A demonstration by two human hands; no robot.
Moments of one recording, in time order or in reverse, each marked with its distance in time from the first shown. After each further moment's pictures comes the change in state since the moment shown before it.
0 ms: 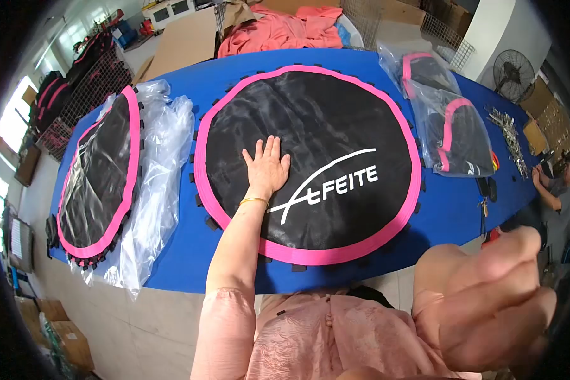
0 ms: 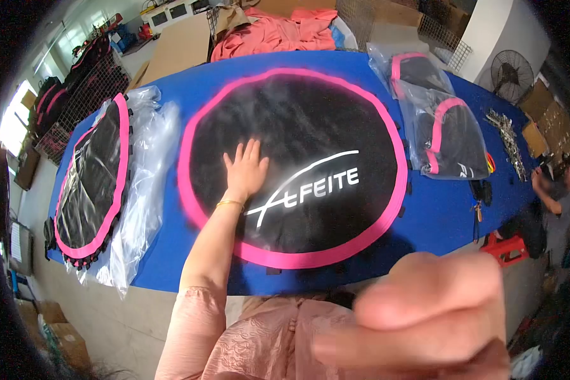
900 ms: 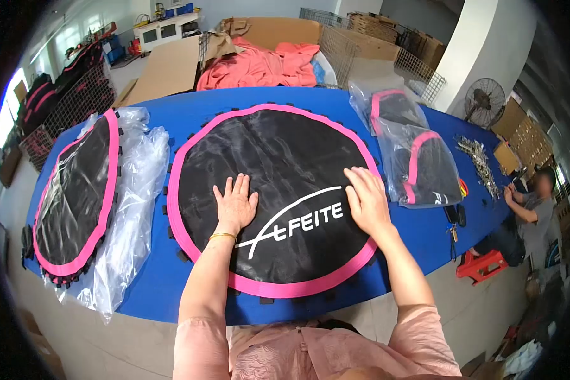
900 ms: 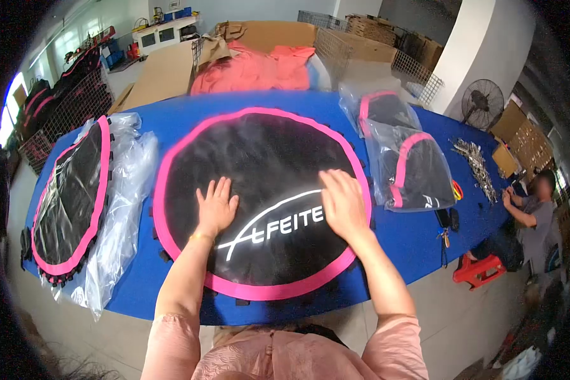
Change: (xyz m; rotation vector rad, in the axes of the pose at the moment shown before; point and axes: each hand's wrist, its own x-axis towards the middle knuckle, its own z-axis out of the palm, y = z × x) left_hand -0.004 0.004 -0.003 0.031 -0.018 0.002; right_hand -0.179 0.208 0.038 -0.633 -0.367 0.483
